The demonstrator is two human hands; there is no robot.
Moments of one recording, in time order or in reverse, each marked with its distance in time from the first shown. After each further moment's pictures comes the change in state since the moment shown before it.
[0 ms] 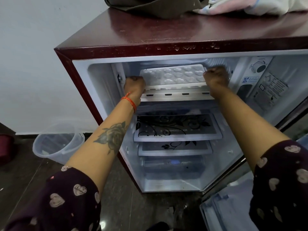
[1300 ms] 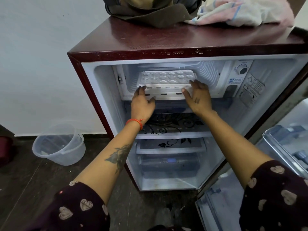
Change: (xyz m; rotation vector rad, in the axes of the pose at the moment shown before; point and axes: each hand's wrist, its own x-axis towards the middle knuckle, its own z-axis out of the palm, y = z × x) left_hand -0.091 -0.024 -0.012 0.586 -0.098 0.470; right_hand -0.070 0.037 -0.015 -0.364 -0.228 -0.518
